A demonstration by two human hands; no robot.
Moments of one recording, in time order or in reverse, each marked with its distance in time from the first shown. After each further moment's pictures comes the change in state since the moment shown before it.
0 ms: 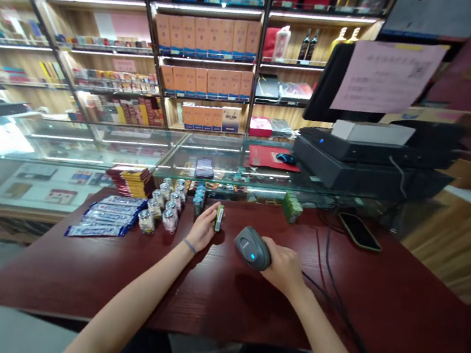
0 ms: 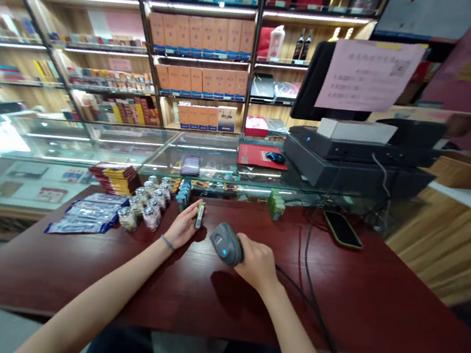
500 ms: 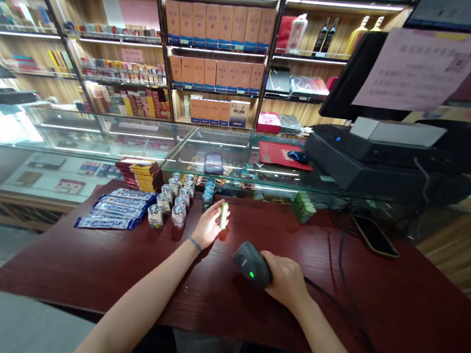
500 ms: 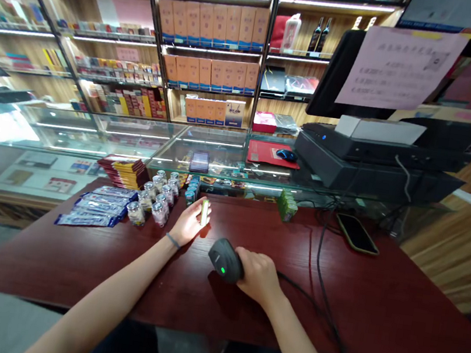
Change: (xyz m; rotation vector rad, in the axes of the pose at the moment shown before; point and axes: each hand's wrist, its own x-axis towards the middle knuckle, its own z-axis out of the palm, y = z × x) left_hand 0.005 0.001 -0.021 -0.064 0.011 -0.002; right_hand -0.014 -0.017 0.017 0.075 -0.140 -0.084
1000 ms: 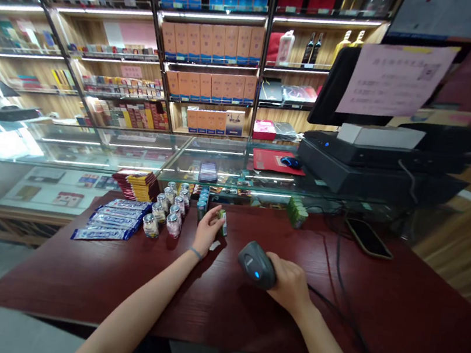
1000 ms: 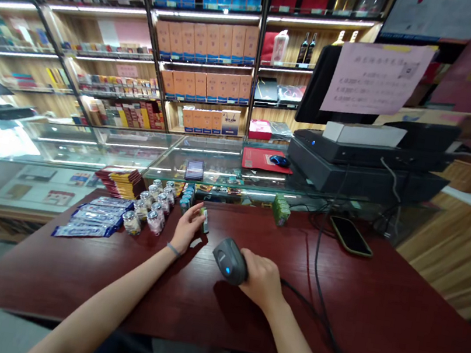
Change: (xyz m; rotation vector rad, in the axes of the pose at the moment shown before) left_hand -0.005 -0.009 0.017 0.468 0.068 0.337; right_hand -0.001 0.009 -0.016 -0.090 0.180 0.035
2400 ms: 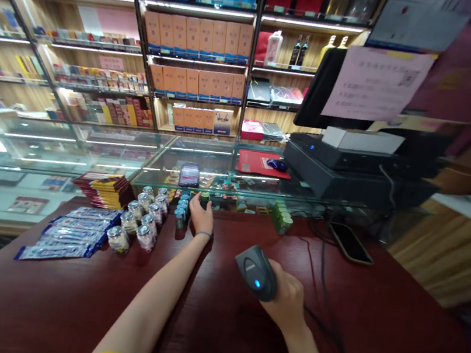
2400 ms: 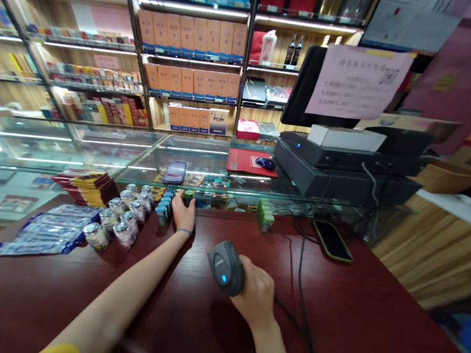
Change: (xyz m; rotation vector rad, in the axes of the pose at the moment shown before) left_hand 0.095 -0.035 0.049 0.470 0.485 0.398; right_hand -0.004 0.022 -0.004 0.054 0.139 0.181
